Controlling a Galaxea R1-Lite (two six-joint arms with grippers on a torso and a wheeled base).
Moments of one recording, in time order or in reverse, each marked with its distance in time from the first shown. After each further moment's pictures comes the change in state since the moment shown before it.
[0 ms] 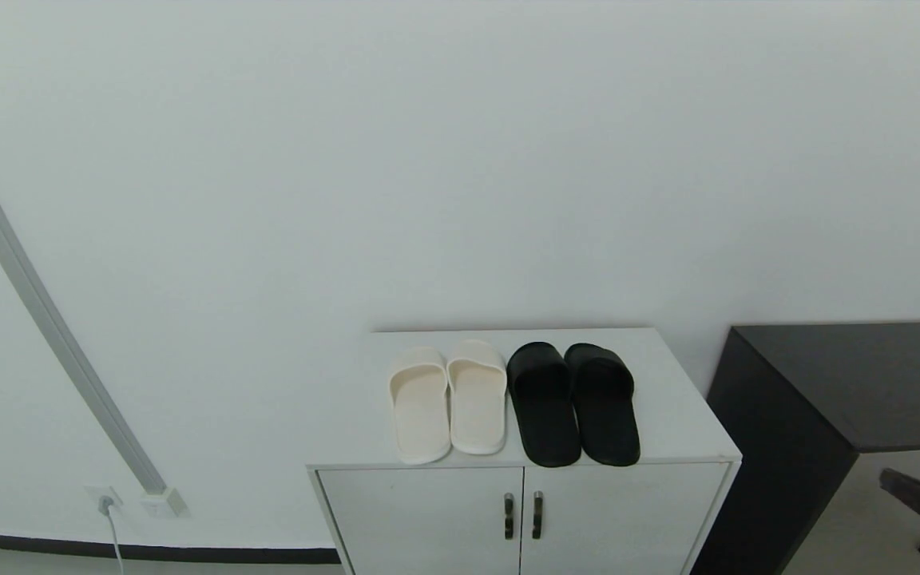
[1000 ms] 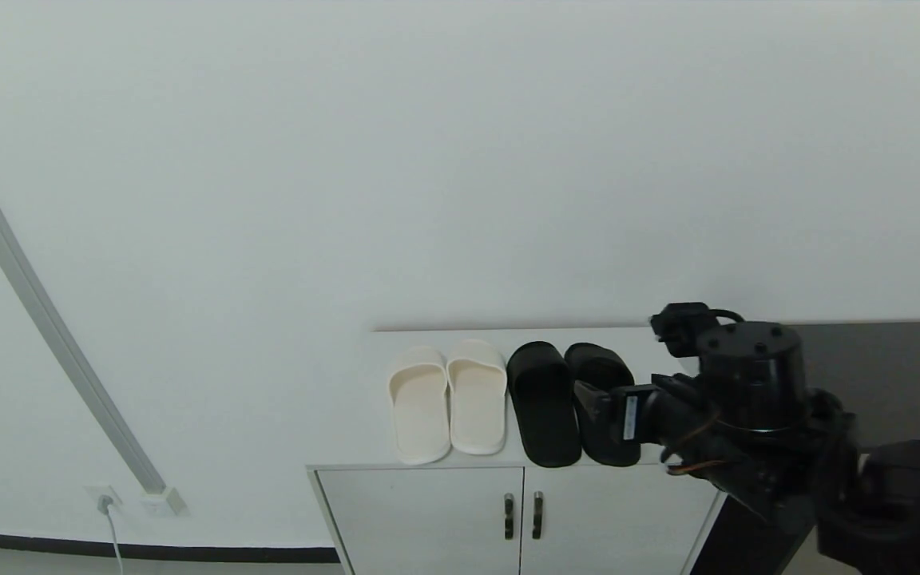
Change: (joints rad) left arm 0.000 0.000 0.000 0.000 0.000 0.001; right arm 0.479 0.903 -0.408 -0.450 -0.579 0.153
